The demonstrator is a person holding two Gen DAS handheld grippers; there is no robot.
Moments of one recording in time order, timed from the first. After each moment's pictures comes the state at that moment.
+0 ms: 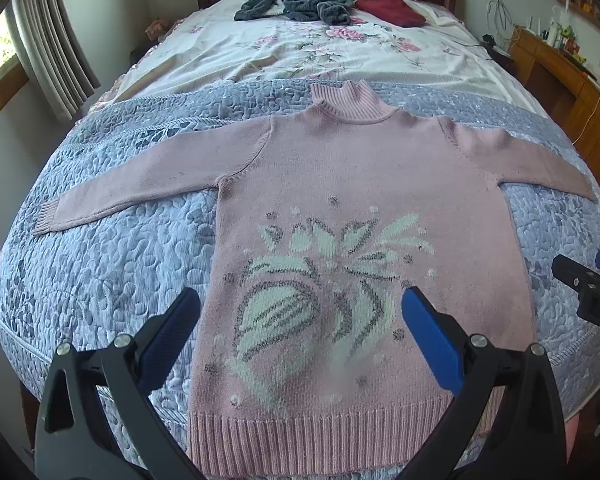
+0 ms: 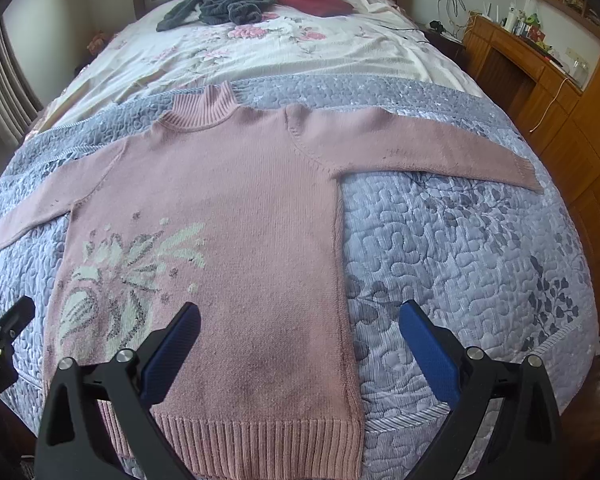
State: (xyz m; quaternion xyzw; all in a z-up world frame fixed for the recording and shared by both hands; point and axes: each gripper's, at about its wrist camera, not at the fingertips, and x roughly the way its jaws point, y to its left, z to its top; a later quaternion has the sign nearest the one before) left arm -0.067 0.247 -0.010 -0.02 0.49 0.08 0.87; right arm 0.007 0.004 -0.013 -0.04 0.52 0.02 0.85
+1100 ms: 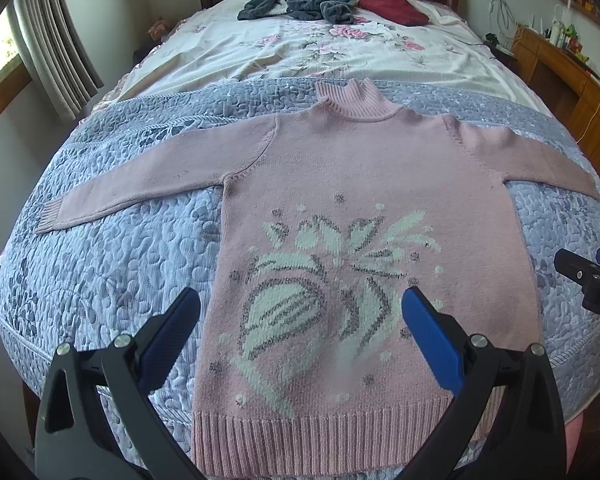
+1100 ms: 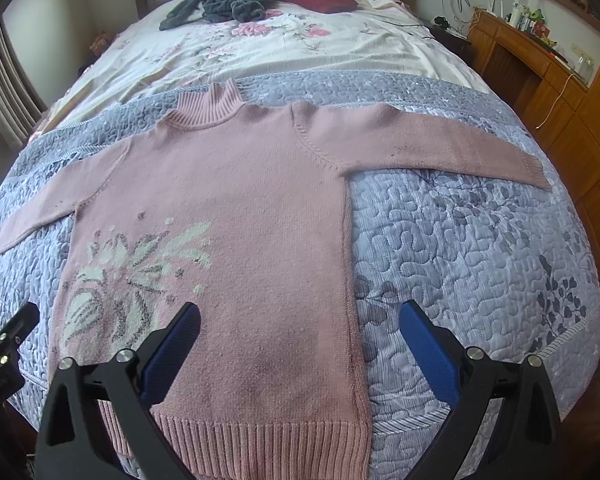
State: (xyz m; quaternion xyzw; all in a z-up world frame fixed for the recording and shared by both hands) left arm -0.069 0.250 -0.014 -0.02 0.49 0.09 0.87; right arm 0.012 0.008 -0.014 -0.03 0.52 0.03 0.85
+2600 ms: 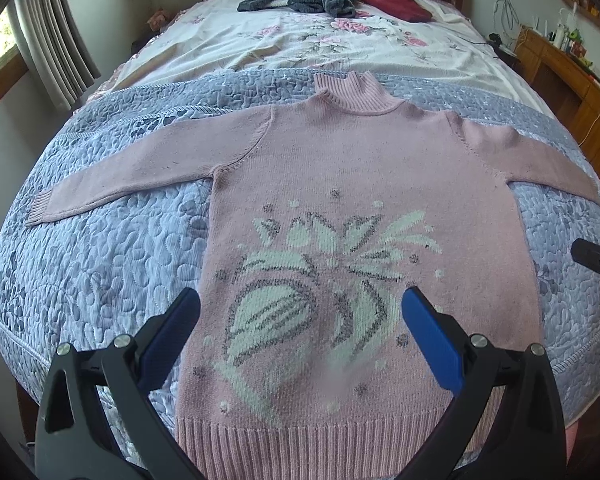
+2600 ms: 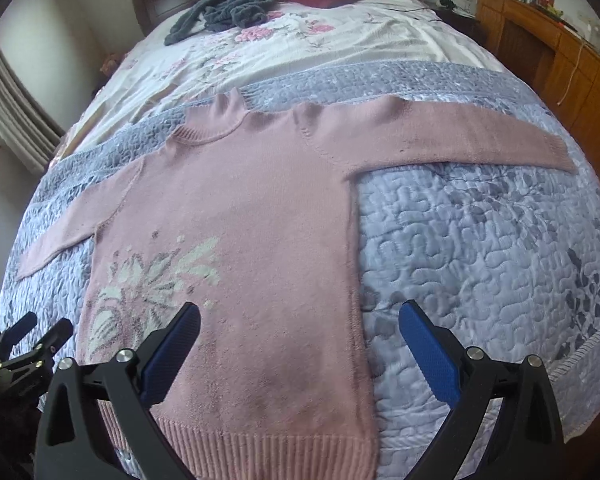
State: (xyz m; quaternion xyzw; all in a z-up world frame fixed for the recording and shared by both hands) left arm -0.050 0.245 -0.029 -0.03 0.50 0.08 0.86; right arm 0.041 -0.039 -0.017 0.05 0.53 0.07 0.84
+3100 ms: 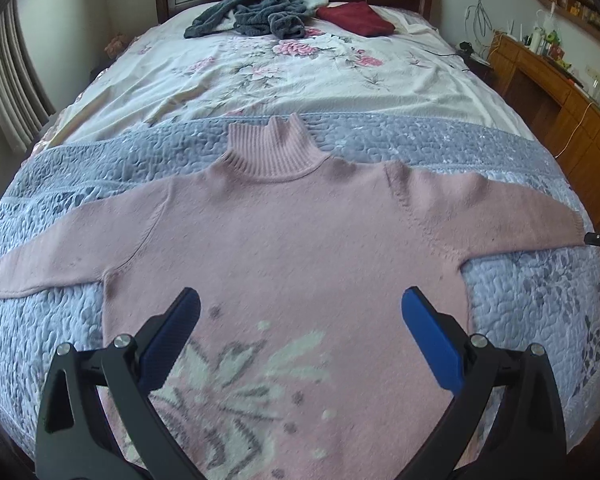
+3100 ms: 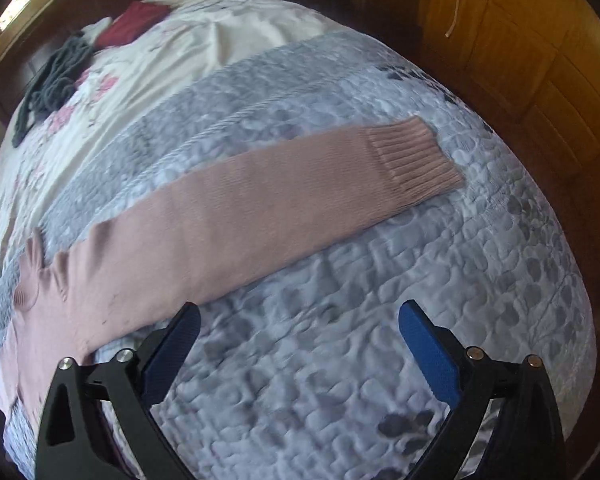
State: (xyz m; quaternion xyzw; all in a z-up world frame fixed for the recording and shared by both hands) left arm 0.098 0.142 -0.021 -0.03 0.47 0.04 0.88; right arm 0.223 -0.352 -0.064 0.14 0.57 -0.12 0.80
